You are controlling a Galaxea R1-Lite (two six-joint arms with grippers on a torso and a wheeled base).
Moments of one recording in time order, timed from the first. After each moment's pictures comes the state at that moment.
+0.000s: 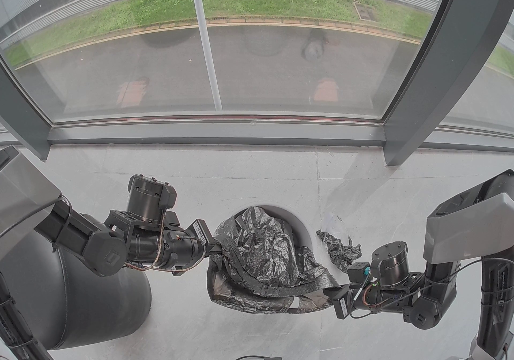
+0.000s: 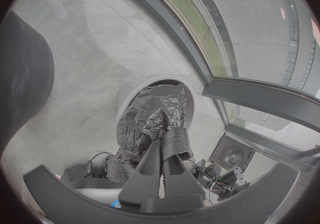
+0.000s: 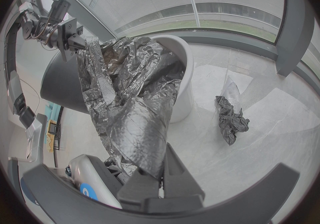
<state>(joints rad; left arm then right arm) -0.44 1.95 -0.80 -0.41 -0.31 -0.94 0.54 2.30 -0.34 -1.28 0.15 0.03</state>
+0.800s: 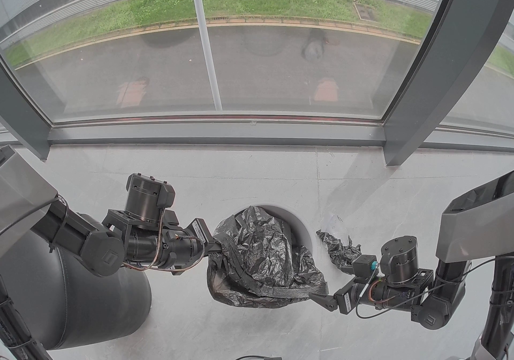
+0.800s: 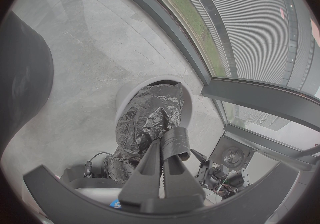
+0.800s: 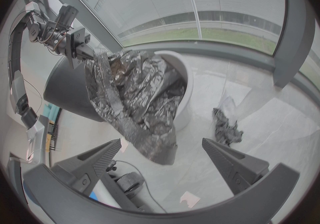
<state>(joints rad) -0.44 1.93 -0.80 -0.41 -0.31 -0.94 0.55 2.22 -0.29 -1.33 0.13 0.01</state>
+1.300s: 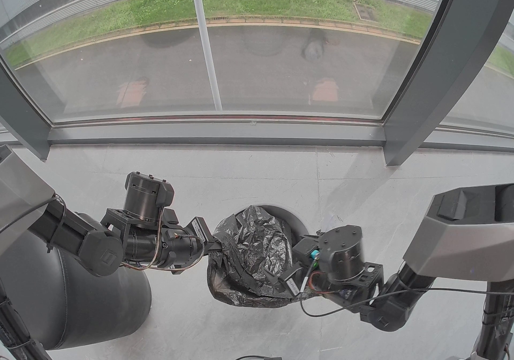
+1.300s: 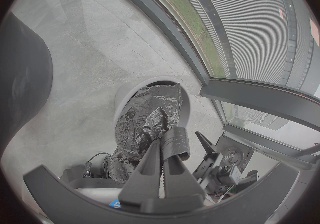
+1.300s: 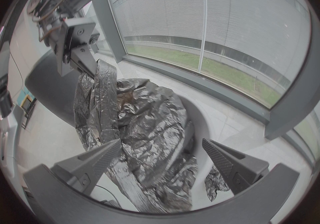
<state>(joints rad) -0.45 1.92 -0.80 -0.41 -0.31 -0.94 0.77 2.23 -0.67 -1.14 -0.21 -0.16</state>
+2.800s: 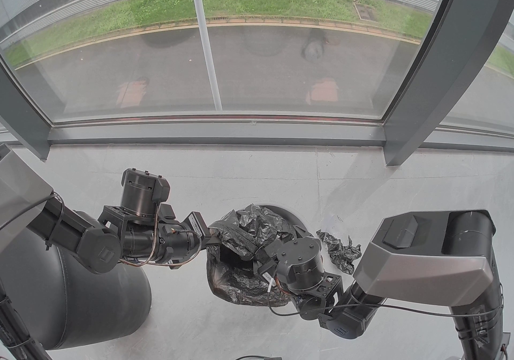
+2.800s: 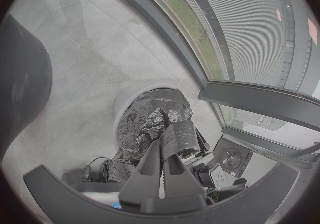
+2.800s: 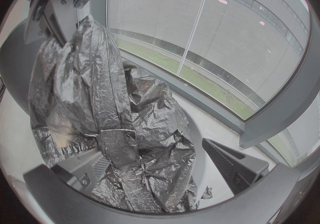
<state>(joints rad) -0.43 1.92 -0.80 -0.43 -0.31 -0.93 0.85 2.42 -0.90 -1.17 -0.57 -0.29</state>
